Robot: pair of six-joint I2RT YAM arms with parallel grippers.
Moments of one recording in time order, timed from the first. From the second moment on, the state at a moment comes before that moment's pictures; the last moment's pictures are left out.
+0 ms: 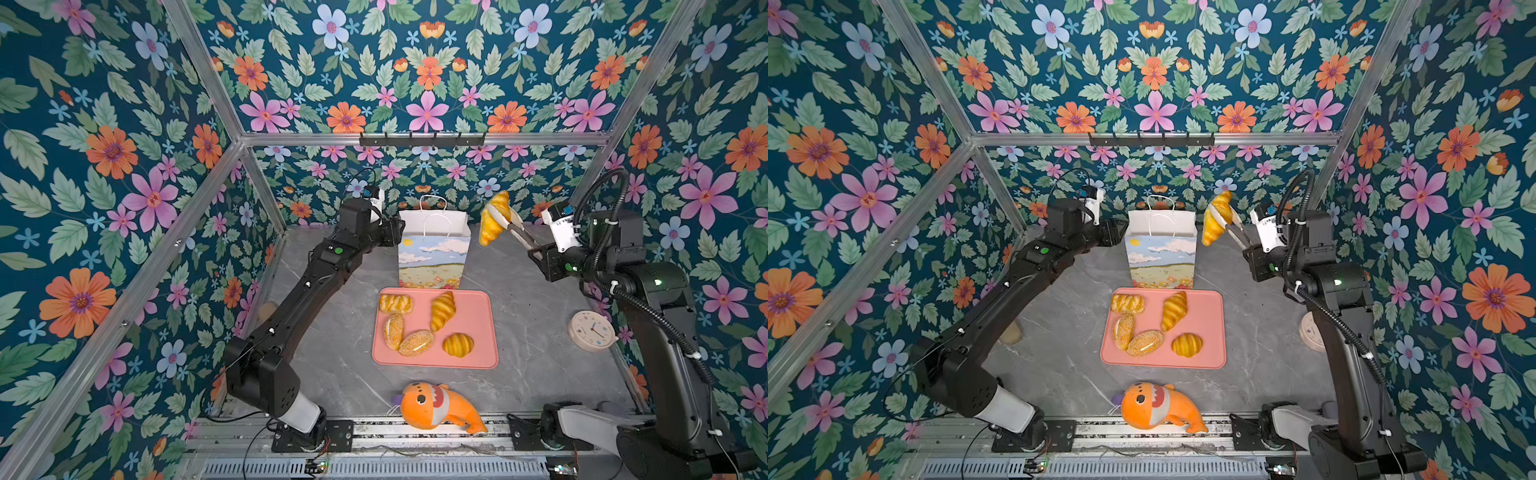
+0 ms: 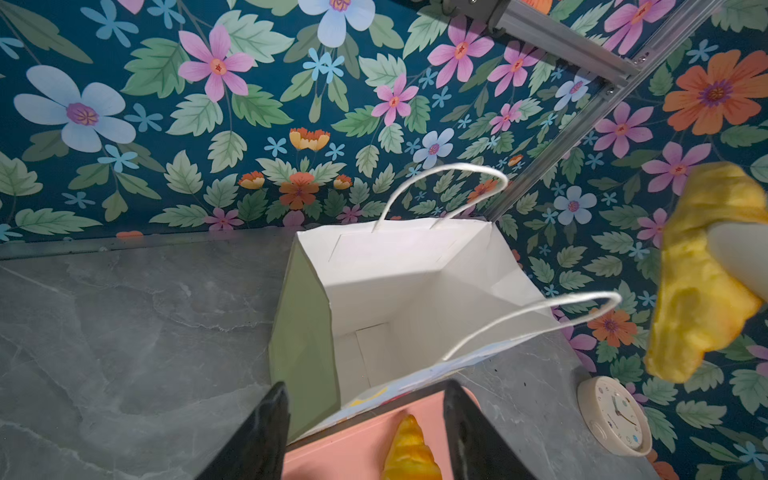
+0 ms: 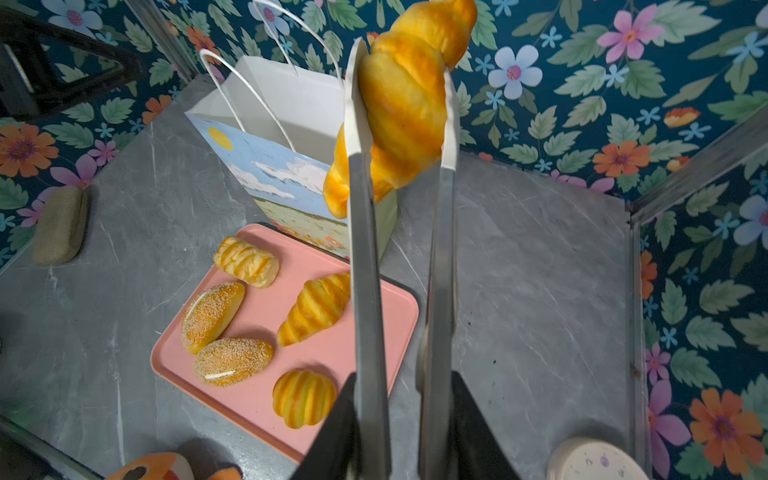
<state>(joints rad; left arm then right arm) -0.45 1.56 1.54 -0.35 0.16 -0.34 0.13 1.21 1.71 -1.11 -0.22 -0.15</state>
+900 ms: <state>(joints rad) -0.40 1.57 1.55 -0.35 0.23 -0.30 0.09 1.47 1.87 -0.98 -0.41 -0.56</state>
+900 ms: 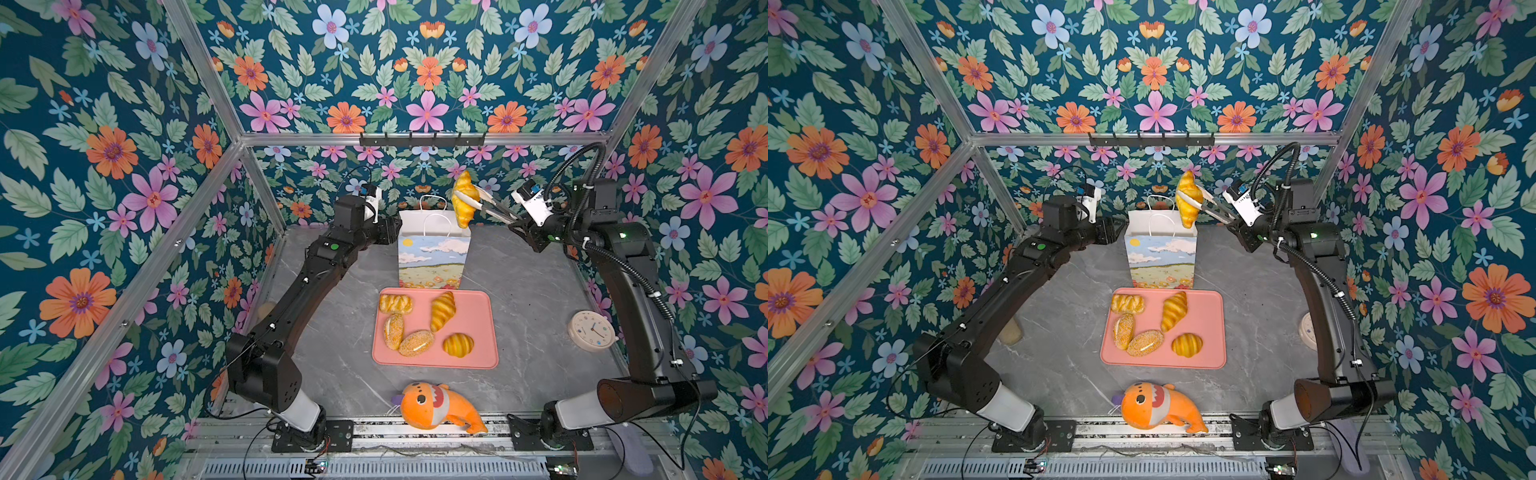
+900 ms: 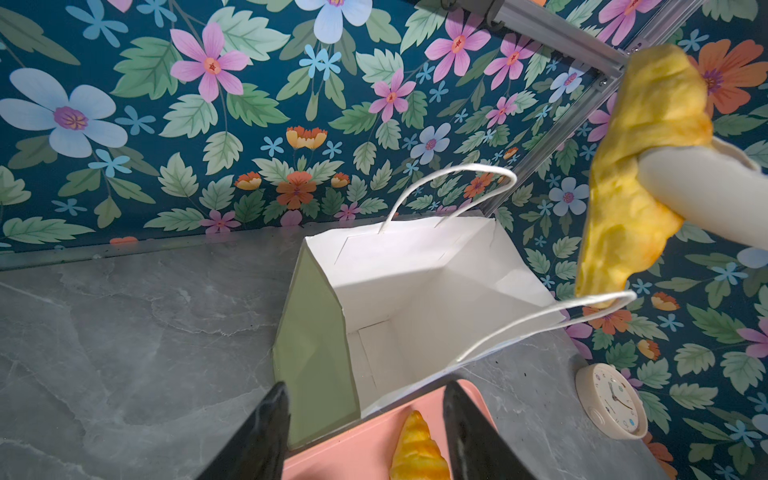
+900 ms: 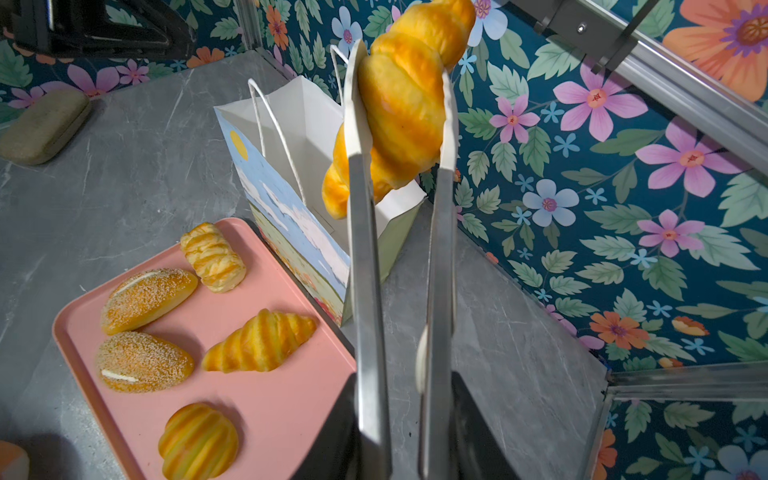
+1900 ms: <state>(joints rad) -0.40 1.58 1.54 -0.35 0.25 -0.30 0.08 1.53 1.77 -0.87 -0.46 -0.76</state>
